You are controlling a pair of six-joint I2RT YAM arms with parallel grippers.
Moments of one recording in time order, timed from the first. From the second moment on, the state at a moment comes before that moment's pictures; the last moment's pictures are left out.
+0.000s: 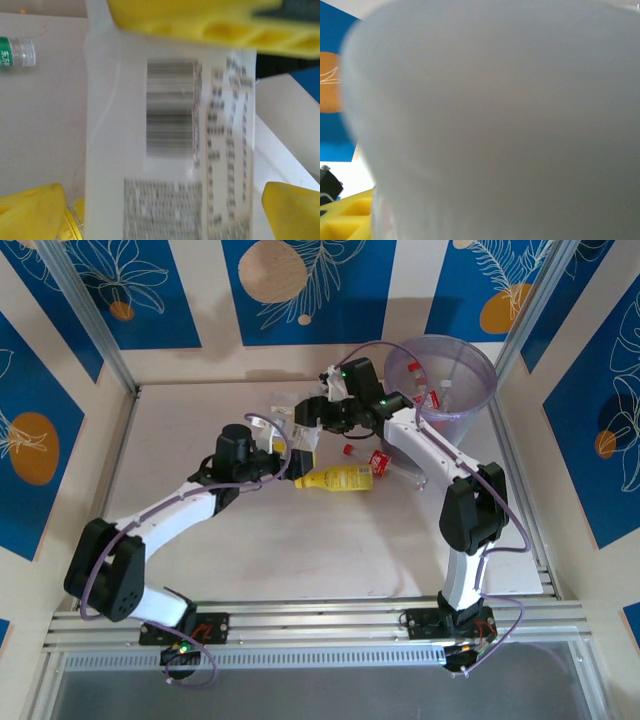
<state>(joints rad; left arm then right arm) -0.50 1.41 0.88 0.17 0.41 -0.37 0.50 1.87 1.73 -0.54 -0.54 0.53</state>
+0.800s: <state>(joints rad) -0.60 1.38 0.79 -0.11 0.19 -0.99 0.09 1.70 2.26 -0.90 -0.34 0.22</state>
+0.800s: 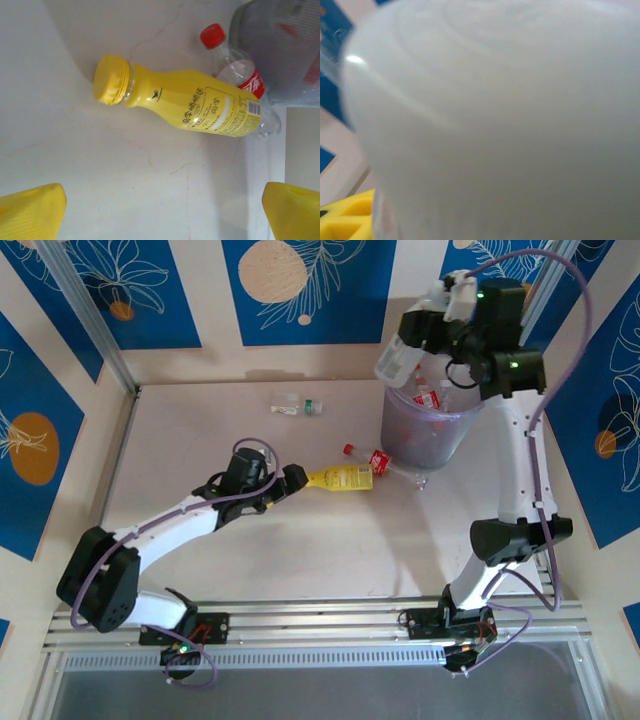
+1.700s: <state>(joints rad) -0.70 1.78 0.93 0.11 0.04 -1.38 -0.12 1.82 2.11 -0.89 0.02 0.12</state>
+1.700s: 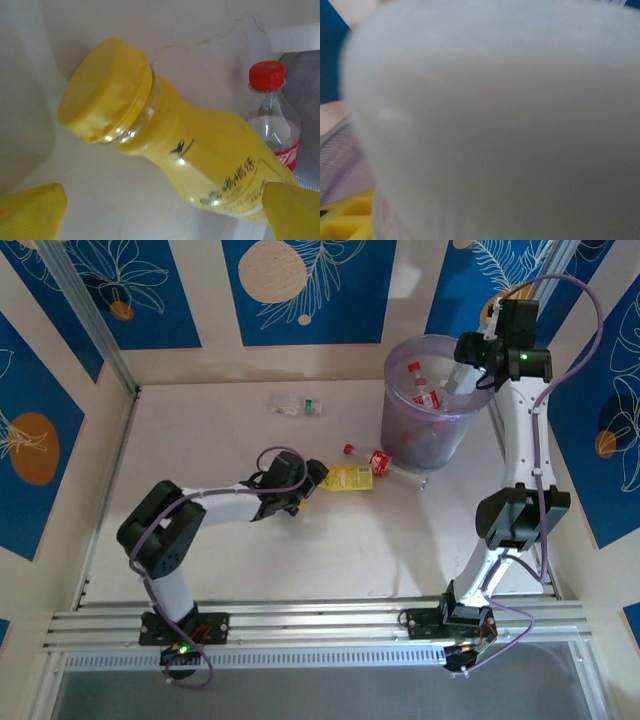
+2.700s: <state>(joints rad) -0.69 1.91 1.11 -0.04 -0.04 -1.45 -0.10 1.80 2.10 -0.97 -0.13 0.08</state>
